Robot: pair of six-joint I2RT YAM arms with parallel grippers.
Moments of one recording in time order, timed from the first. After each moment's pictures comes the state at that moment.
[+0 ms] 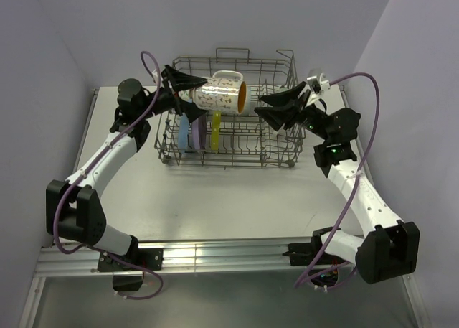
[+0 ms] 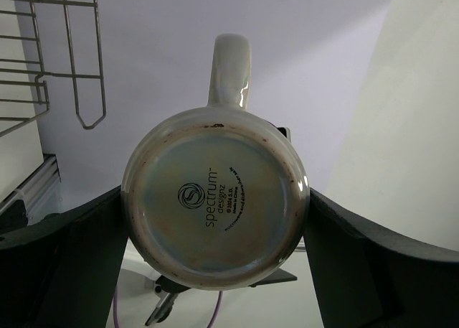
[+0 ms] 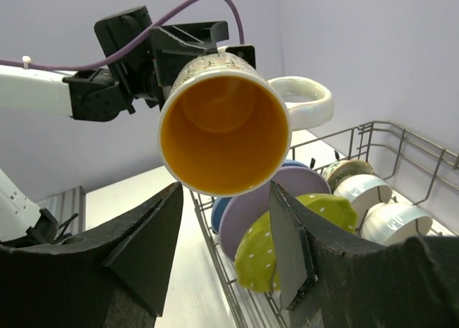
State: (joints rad) left arm -0.27 1.48 1.19 0.43 0.87 -1.81; right arm 0.19 1.14 0.91 0.69 -0.86 0.49
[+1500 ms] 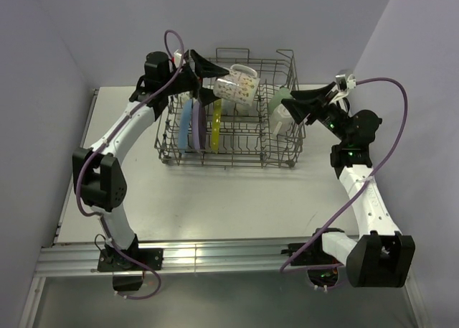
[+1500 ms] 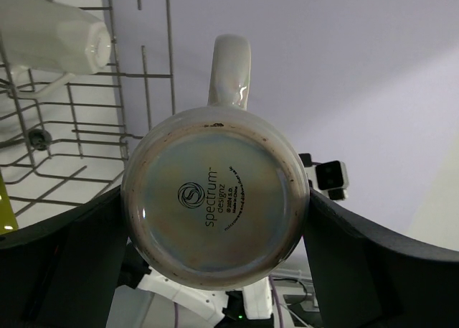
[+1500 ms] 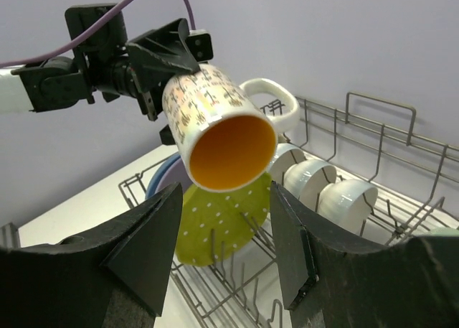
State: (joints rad) left arm -0.33 1.80 1.64 0.05 0.83 -1.46; right arm -0.05 1.08 0.87 0.60 -0.83 0.49
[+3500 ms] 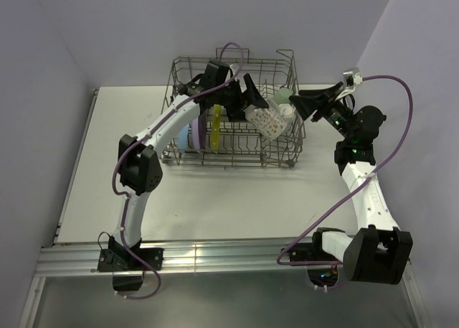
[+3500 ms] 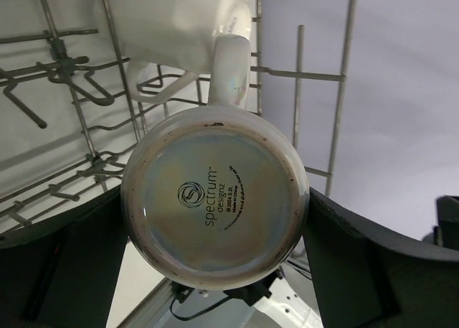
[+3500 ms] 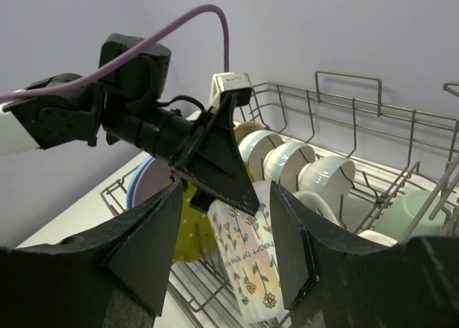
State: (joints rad) left arm -0.59 2.17 2.14 -0.57 0.53 -0.96; right arm -0.13 1.11 0.88 0.54 -0.81 0.53
